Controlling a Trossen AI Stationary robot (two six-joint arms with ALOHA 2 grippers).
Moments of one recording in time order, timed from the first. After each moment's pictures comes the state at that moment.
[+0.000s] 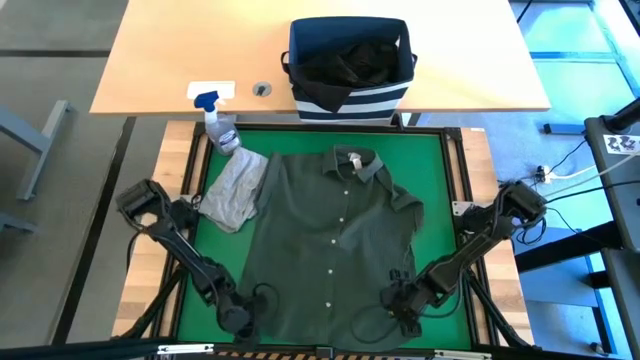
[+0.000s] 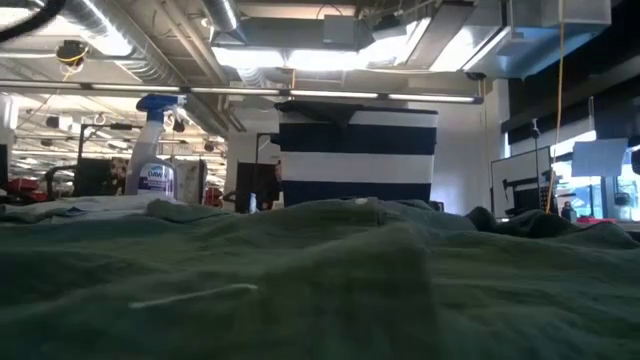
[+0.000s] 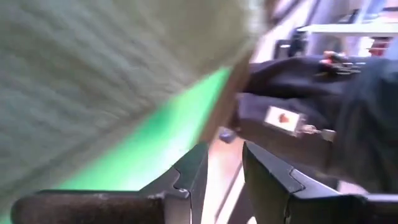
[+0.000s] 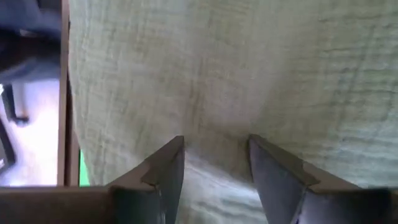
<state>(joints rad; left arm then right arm) -0.84 1.78 0.83 0.18 0.13 -1.53 0.80 1.70 0.90 -0.32 -0.04 0.75</state>
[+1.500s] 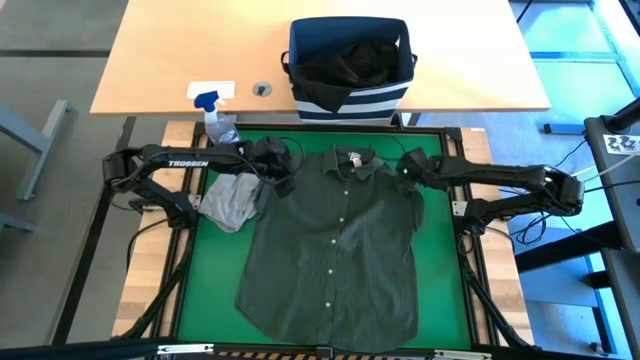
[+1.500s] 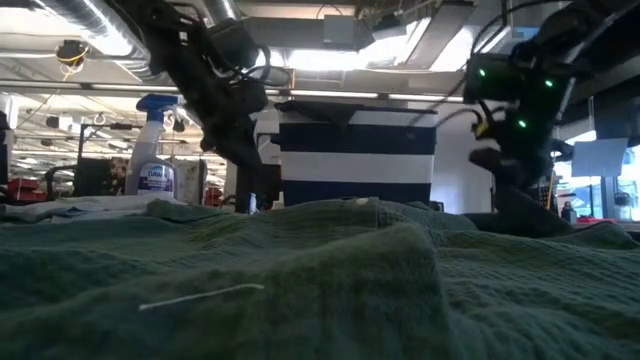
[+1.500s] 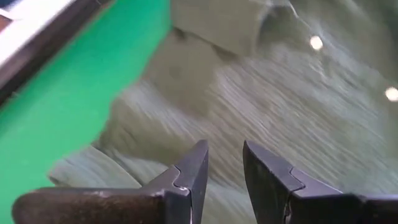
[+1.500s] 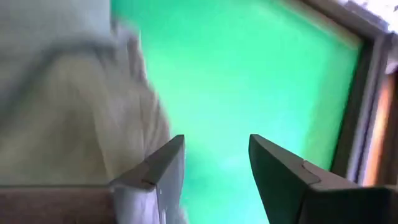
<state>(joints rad) 0.41 1.43 0.84 -0.28 -0.07 -0.17 -0.41 1.19 0.63 -0.67 0.48 0.58</state>
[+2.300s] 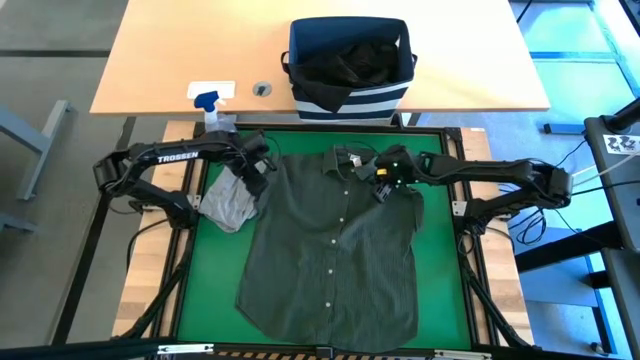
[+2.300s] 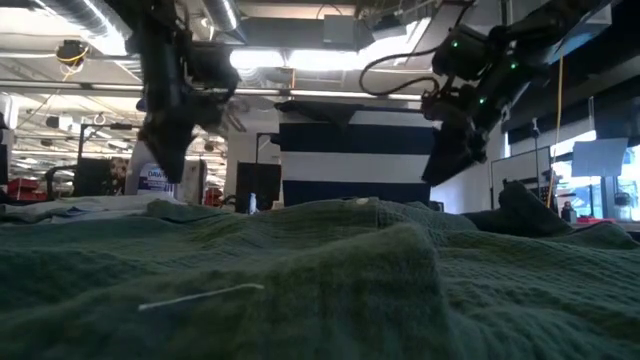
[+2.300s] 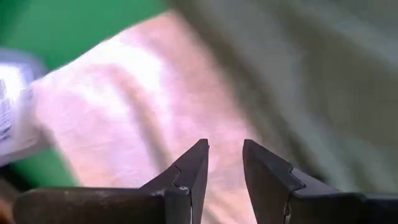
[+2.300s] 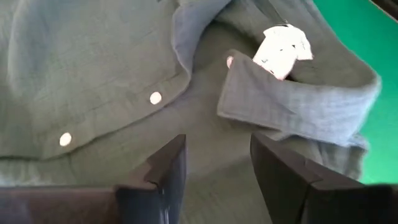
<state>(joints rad) 0.54 1.36 0.88 -0.90 -0.11 -0.20 -0.37 1.31 0.70 -0.27 0.01 0.21</state>
